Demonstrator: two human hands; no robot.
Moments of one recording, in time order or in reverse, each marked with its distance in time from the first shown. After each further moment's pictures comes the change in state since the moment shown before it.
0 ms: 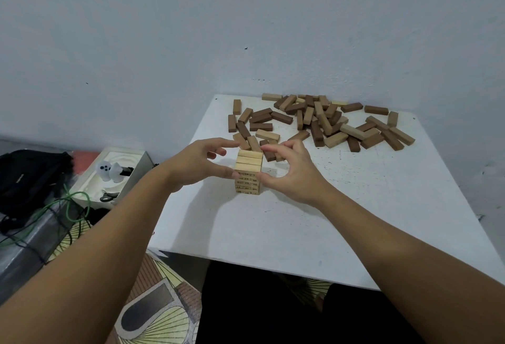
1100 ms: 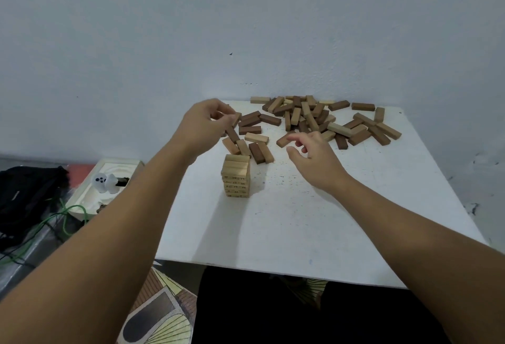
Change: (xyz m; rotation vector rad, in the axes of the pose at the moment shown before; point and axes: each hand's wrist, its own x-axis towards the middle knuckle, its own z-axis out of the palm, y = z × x) left_hand 0.019 0.083 0.011 0.000 0.389 0.152; right_hand 0.002 0.027 -0.050 -0.108 0.176 0.118
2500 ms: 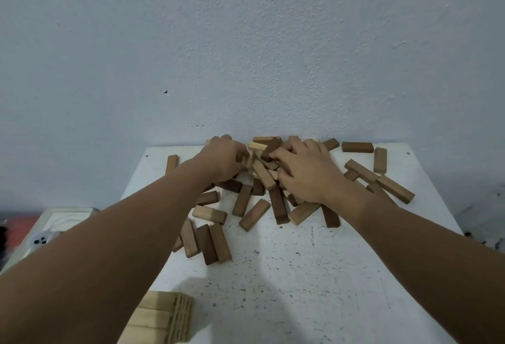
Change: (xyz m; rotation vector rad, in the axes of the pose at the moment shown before) left_hand 0.245 -0.020 0.160 0.810 -0.467 0.116; right_hand 0.191 0.105 -0.042 -0.632 -0.187 -0.150
